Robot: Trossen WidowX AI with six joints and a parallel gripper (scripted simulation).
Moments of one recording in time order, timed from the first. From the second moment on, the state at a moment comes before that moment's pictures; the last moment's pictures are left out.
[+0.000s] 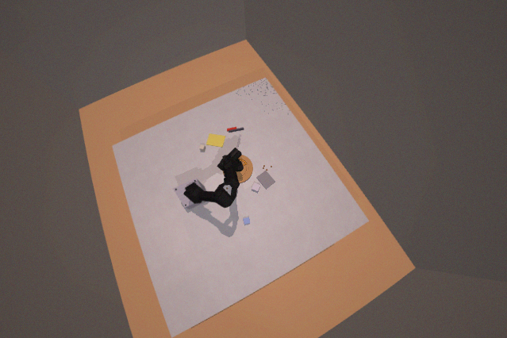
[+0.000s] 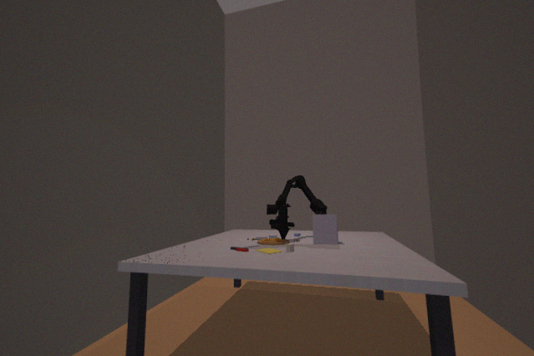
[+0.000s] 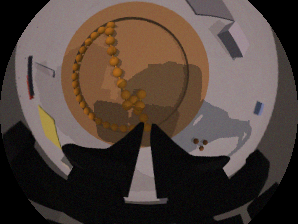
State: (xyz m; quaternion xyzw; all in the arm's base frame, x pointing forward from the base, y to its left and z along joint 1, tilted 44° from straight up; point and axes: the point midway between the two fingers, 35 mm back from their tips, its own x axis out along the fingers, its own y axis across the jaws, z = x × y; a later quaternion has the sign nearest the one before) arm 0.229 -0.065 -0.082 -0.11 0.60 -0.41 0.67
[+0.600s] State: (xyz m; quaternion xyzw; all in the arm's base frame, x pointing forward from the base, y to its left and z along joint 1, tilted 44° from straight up) arm 0.228 -0.065 -0.082 -0.11 0.61 -0.41 0.67
